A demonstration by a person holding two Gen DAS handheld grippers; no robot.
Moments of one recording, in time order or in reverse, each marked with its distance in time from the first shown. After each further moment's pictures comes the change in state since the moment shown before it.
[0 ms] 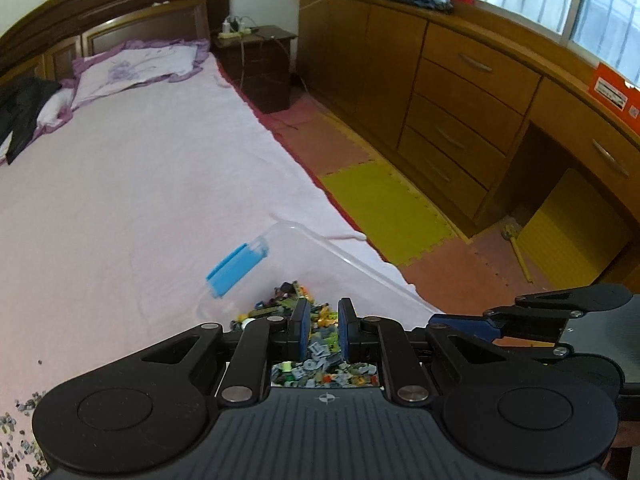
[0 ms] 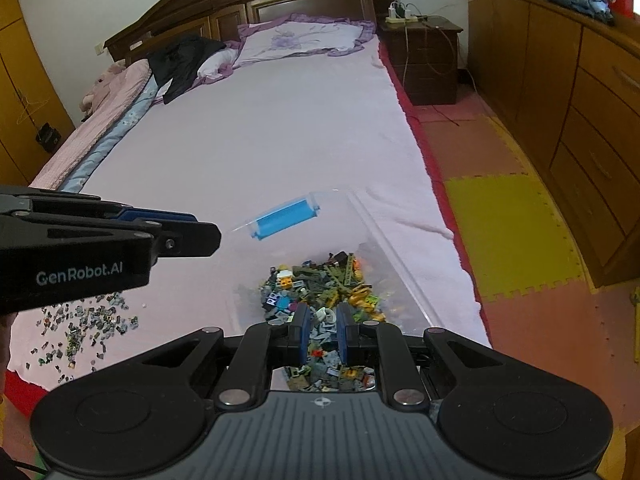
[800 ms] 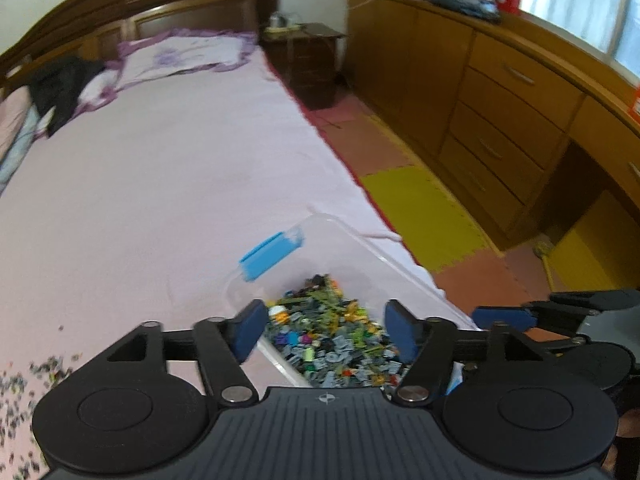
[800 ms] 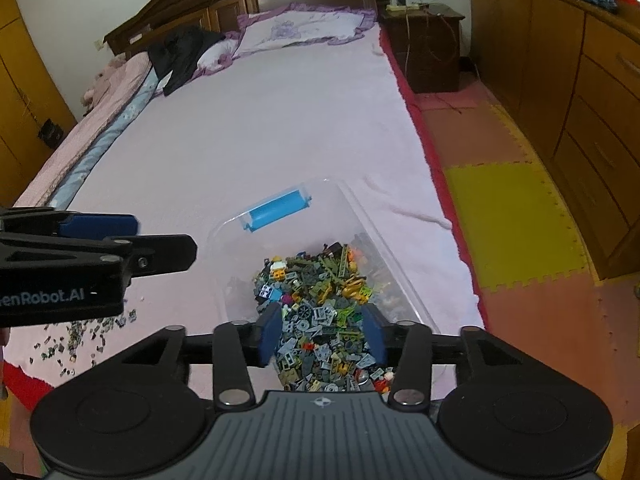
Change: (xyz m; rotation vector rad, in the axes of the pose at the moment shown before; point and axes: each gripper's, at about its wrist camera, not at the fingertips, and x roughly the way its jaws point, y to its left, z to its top) left arm -0.012 0.009 -0.013 -0.128 0.000 0.136; right arm 0.016 -0.007 0.006 0.000 0.053 0.020
